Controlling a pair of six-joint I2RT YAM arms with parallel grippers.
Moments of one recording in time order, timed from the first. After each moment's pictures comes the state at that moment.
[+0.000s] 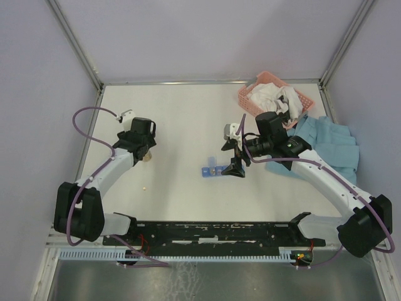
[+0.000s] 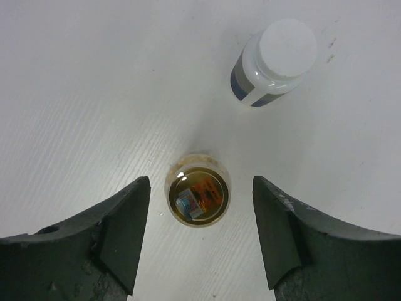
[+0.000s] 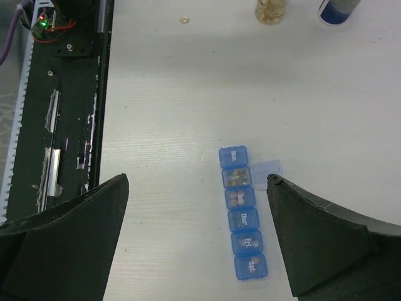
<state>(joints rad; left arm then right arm) -0.26 1.34 0.85 -0.33 -0.55 -0.58 0.55 1.23 1.03 -0.48 -0.84 -0.56</state>
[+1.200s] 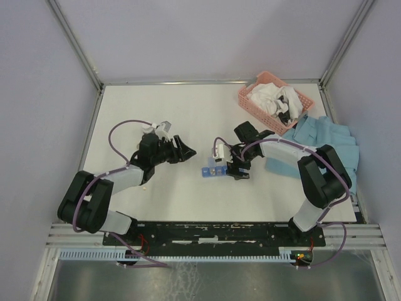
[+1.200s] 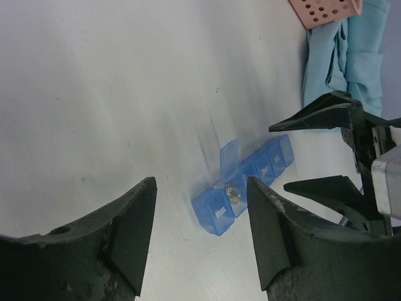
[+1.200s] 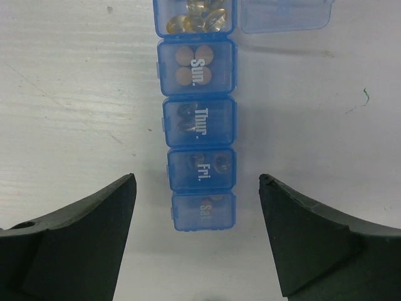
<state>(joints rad) -0.37 1.42 0.52 0.47 0.41 -0.61 0.53 1.70 1.05 -0.61 -0.44 -1.03</state>
